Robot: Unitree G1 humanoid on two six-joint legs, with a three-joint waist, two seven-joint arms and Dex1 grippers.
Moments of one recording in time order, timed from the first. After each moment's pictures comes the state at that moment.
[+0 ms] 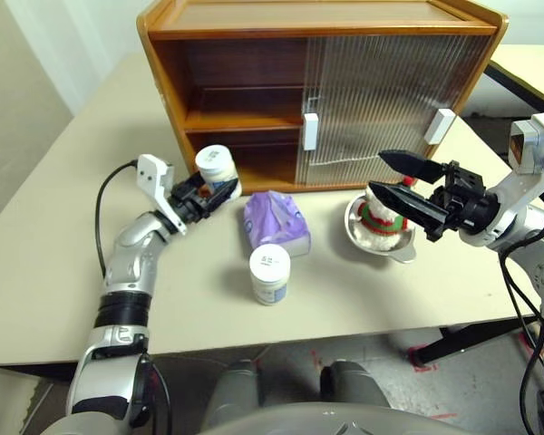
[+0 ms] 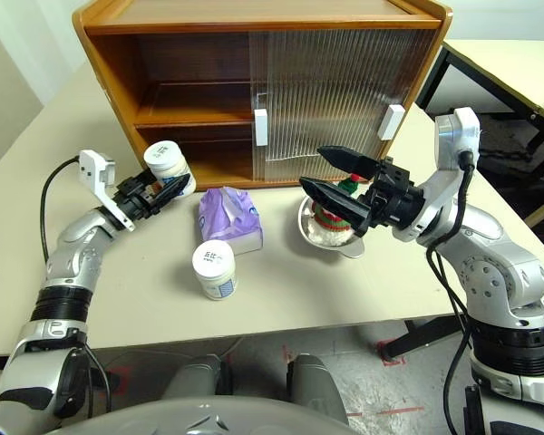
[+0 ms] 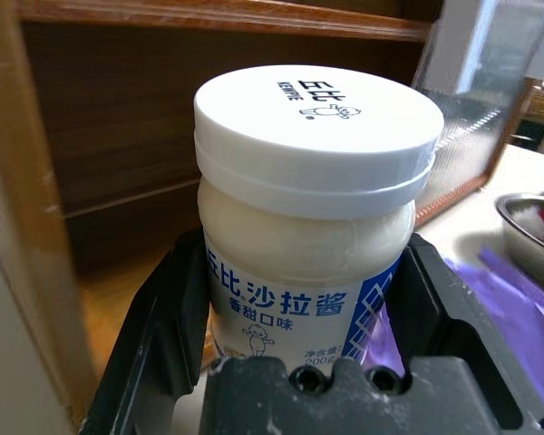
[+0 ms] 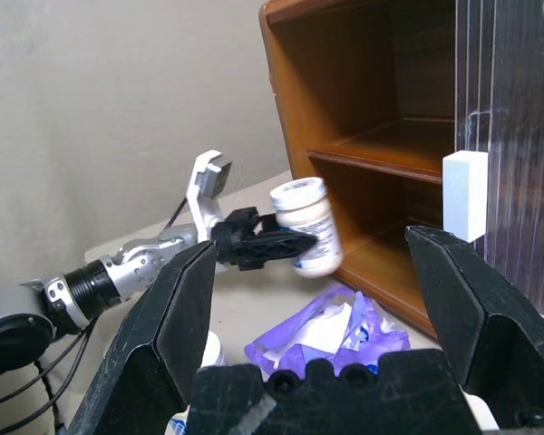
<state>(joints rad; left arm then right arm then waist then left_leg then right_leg) -0.47 0.33 0.15 0.43 -0.34 0.06 -0.76 -0.24 -0.58 -0.23 -0.35 0.89 0.55 0.87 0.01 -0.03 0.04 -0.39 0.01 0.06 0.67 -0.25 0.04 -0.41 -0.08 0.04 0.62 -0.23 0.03</state>
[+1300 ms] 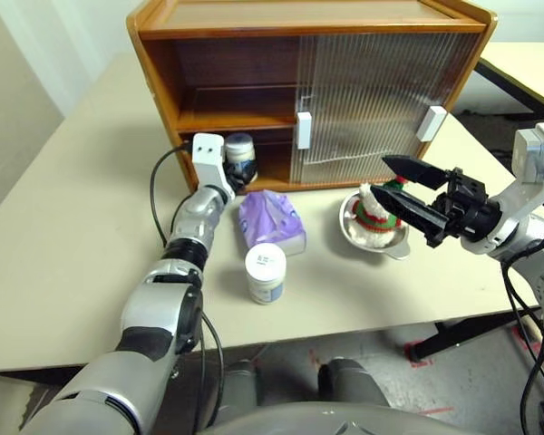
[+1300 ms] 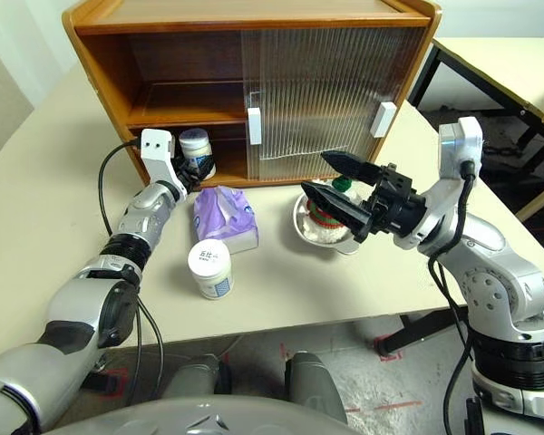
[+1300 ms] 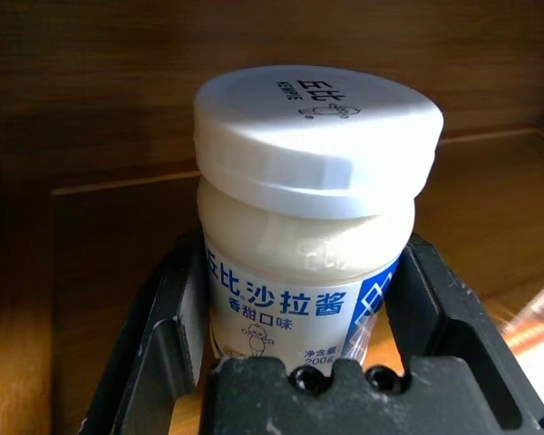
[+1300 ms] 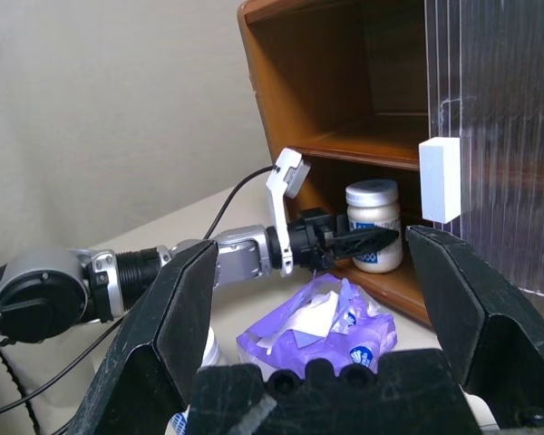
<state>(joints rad) -0.88 0.17 0.14 1.12 -0.14 -0.18 -0.29 -0.19 -0.58 -0.25 -0.41 0.89 0.55 0.82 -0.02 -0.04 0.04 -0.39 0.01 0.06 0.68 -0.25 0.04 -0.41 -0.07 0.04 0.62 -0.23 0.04</state>
